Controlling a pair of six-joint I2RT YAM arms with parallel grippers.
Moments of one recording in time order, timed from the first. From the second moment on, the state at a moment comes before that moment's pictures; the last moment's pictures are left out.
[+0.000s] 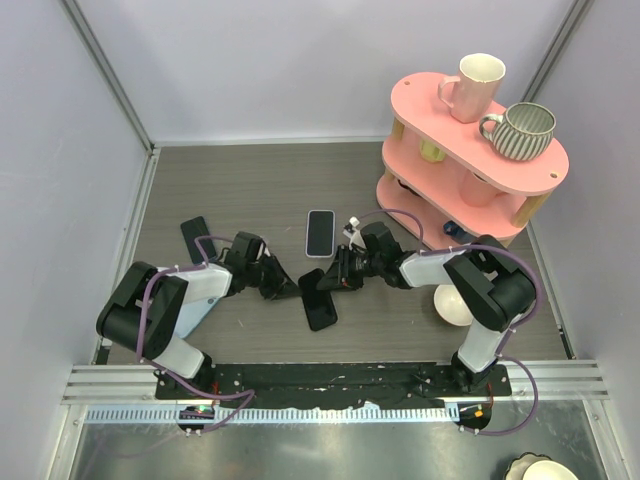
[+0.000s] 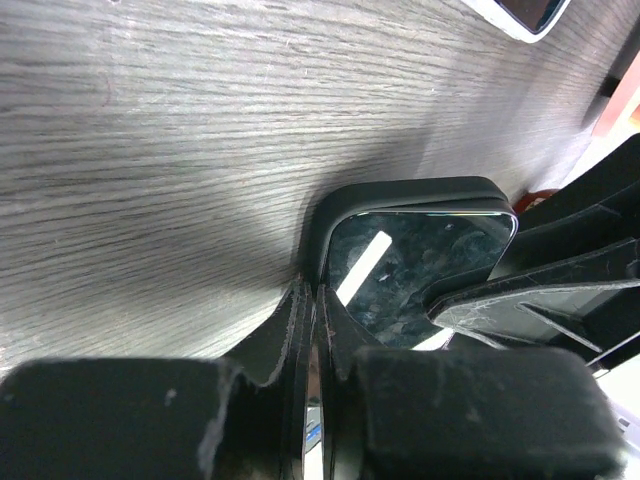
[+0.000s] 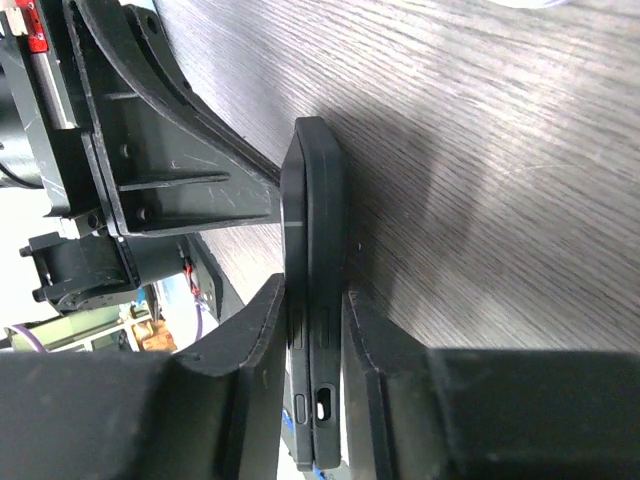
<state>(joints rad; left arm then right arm) -0.43 1.54 0.55 0.04 0.50 -1.02 0.63 1.74 0.71 0.33 -0.62 0.86</state>
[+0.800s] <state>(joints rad) -0.43 1.54 0.55 0.05 0.50 -1.02 0.63 1.74 0.71 0.40 -0.70 0.90</state>
